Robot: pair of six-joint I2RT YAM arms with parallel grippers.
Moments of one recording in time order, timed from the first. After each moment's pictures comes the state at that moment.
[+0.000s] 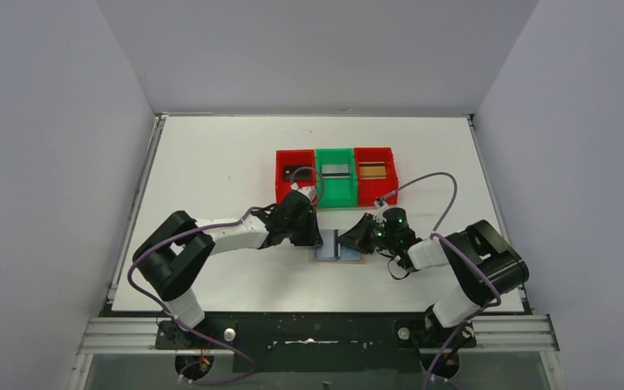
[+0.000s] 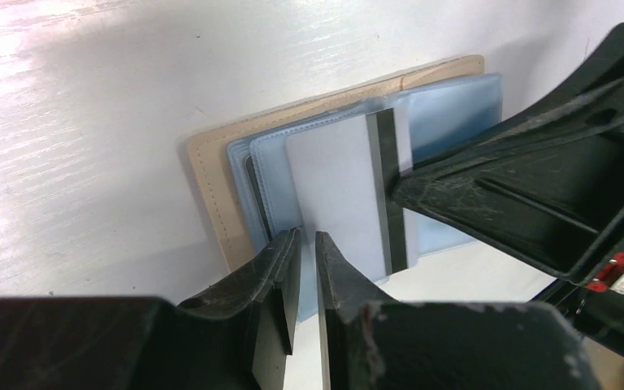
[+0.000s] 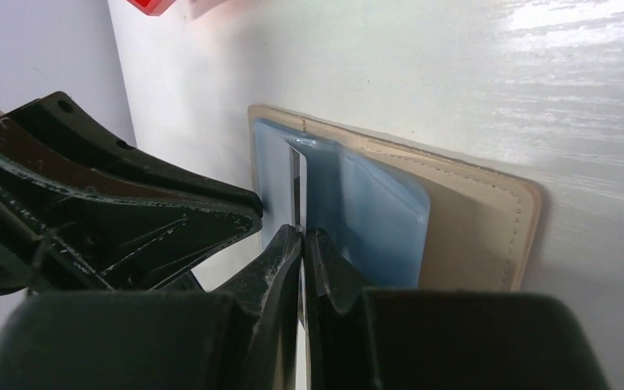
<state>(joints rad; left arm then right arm) -0.80 1.71 0.87 -0.03 0.10 -0.75 0.43 1.60 0.35 0.65 -0.47 0.99</state>
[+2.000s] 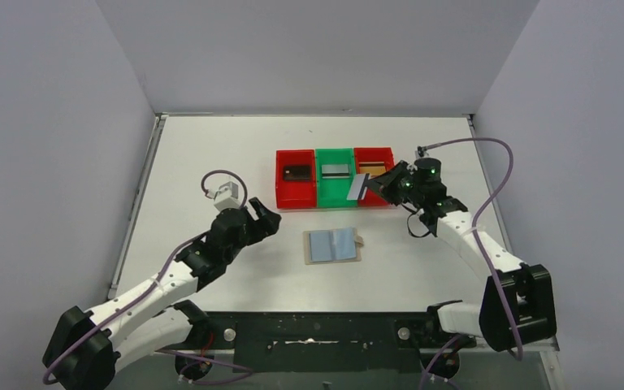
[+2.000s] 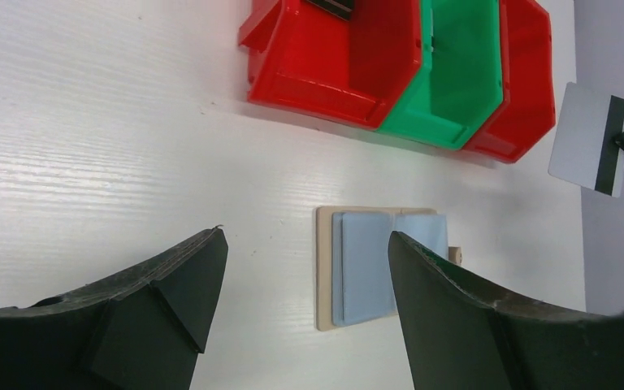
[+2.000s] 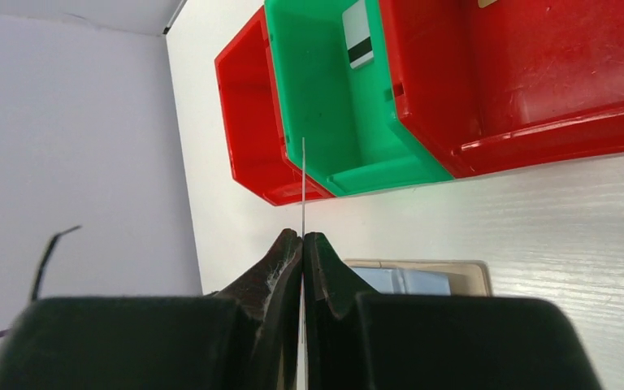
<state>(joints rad) -0.69 0.96 0.49 -0.03 -0.31 -0.89 0.23 1.25 0.75 0.00 -0.31 0.97</state>
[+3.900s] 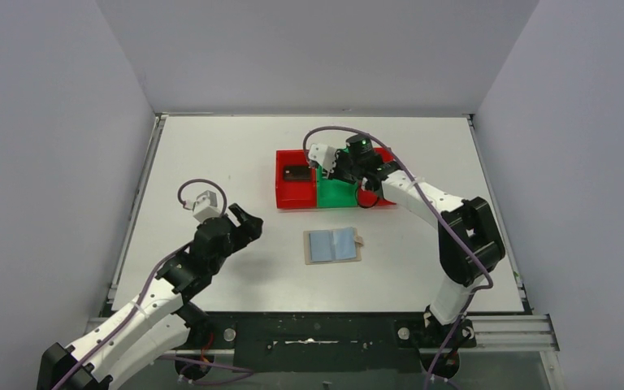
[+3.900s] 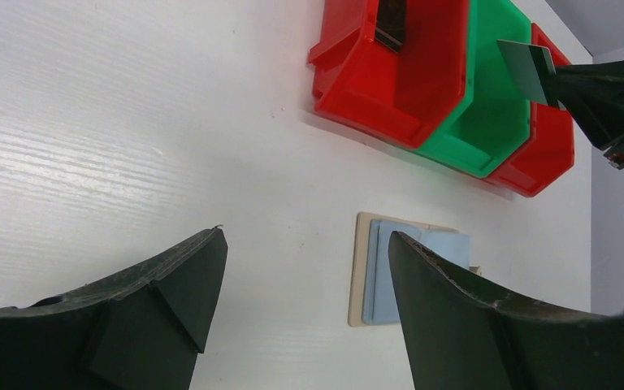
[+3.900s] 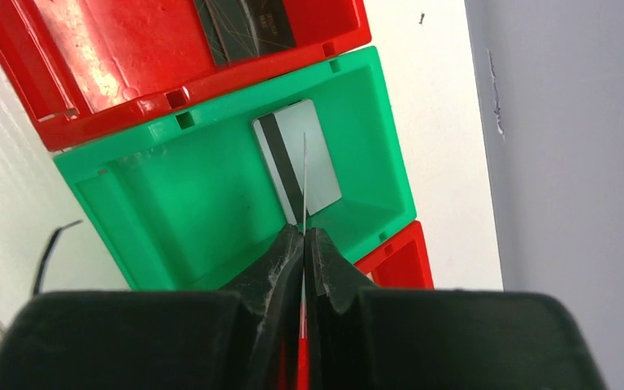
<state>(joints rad) -0.62 0.72 0.44 -0.22 -0.38 -0.93 0.52 1.74 1.26 -0.18 -0.13 -0.85</state>
